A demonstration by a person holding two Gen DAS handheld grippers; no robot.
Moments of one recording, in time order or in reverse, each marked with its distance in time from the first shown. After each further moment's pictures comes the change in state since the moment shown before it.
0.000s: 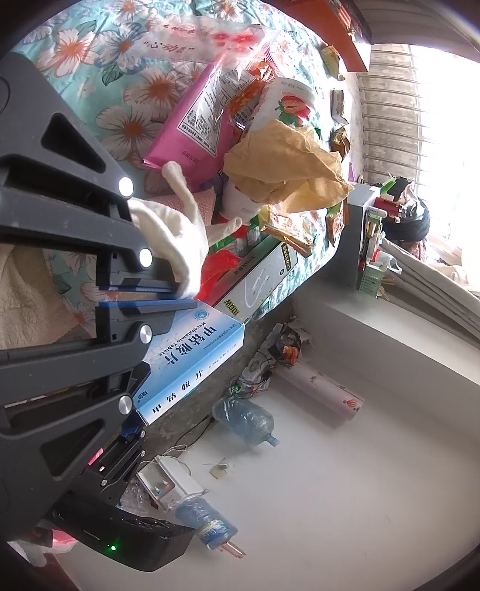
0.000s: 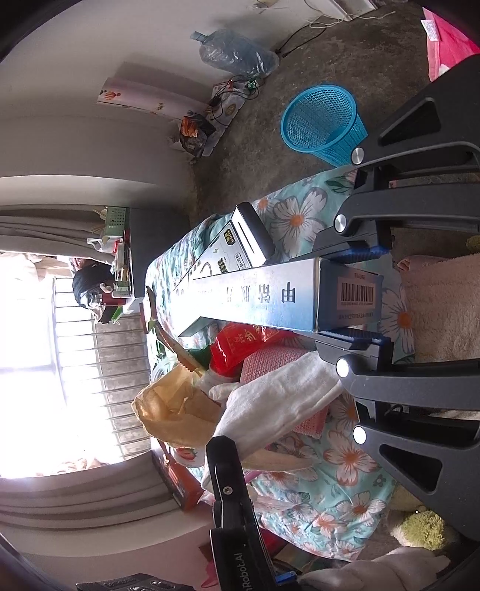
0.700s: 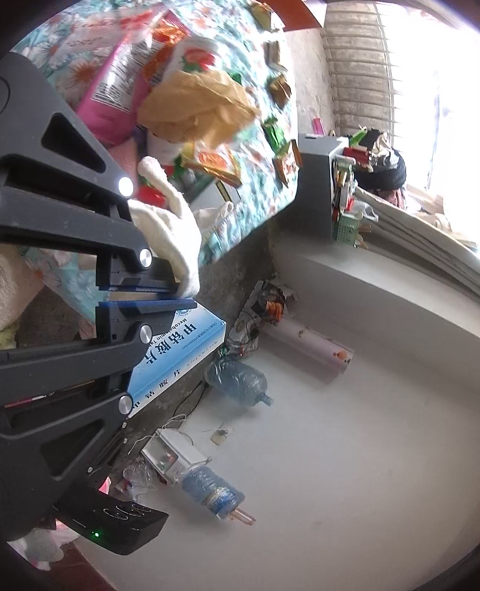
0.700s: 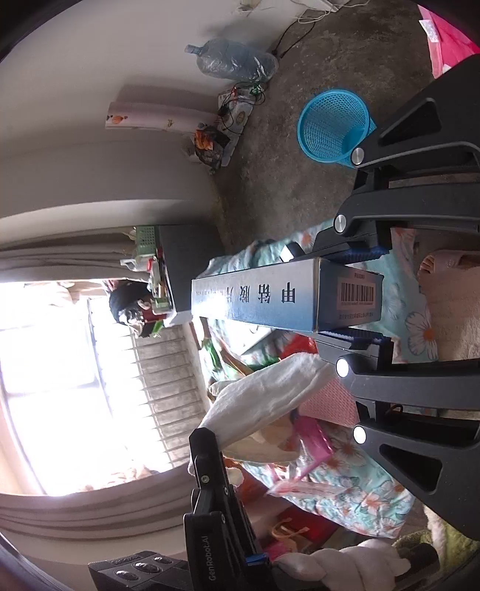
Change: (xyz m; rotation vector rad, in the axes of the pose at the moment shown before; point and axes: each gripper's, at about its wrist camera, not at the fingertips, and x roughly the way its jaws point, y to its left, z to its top) left arm -0.004 -0.063 0.080 0.124 -0.035 -0.167; right arm -0.054 -0.055 0.030 0.130 -0.153 -0.002
